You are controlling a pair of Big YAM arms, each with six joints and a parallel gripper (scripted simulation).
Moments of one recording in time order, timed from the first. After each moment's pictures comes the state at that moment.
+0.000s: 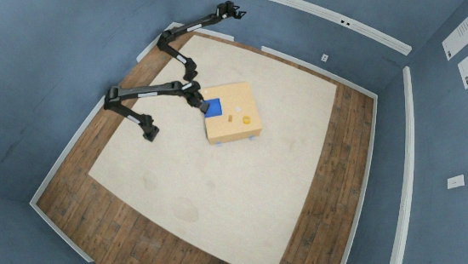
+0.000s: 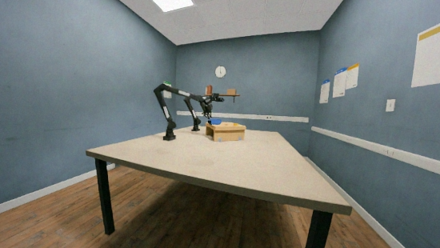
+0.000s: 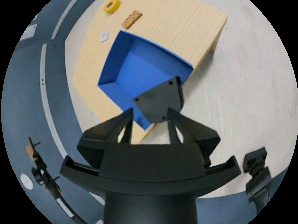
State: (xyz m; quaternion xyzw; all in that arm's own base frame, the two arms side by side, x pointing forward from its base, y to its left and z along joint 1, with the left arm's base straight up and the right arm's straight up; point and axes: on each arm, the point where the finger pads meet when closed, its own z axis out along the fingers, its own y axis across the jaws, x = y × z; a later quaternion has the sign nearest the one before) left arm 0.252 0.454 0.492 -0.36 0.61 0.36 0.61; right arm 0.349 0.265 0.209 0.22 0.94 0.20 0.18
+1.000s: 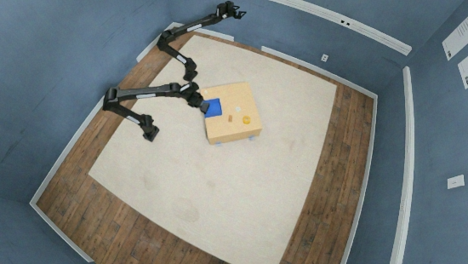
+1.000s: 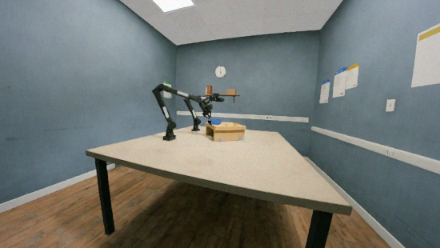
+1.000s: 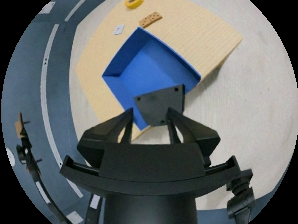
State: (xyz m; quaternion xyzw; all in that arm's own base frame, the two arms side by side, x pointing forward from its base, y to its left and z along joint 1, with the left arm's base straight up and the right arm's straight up) left arm 0.252 0.454 0.492 -0.36 0.61 0.36 0.61; right arm 0.350 0.266 0.208 0.12 0.95 0.20 0.22
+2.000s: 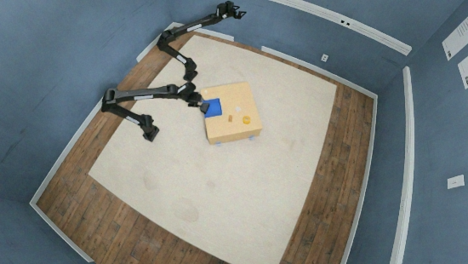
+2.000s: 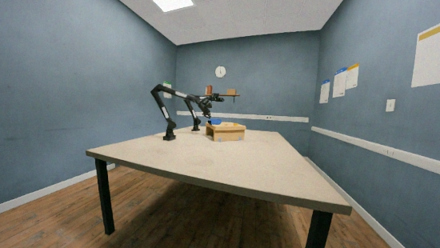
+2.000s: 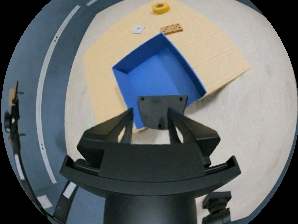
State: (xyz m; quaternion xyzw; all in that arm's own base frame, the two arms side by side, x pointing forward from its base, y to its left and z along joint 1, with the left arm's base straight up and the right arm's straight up) left arm 0.252 0.454 0.492 -0.36 0.61 0.36 0.61; right arm 0.350 0.267 0.213 0.00 0.94 0.20 0.28
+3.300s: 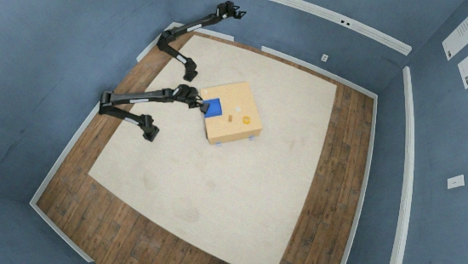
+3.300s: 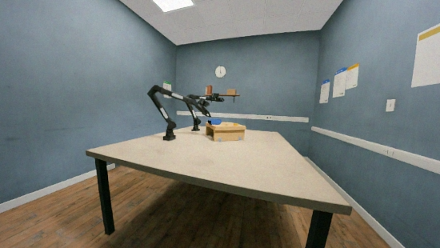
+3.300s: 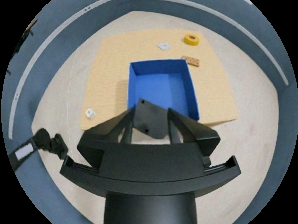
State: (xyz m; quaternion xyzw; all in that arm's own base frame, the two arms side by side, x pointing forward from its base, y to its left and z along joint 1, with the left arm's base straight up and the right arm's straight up) left arm 0.252 0.454 0.492 -0.36 0.61 0.36 0.61; right arm 0.348 0.266 0.225 -0.24 0.87 0.15 0.41
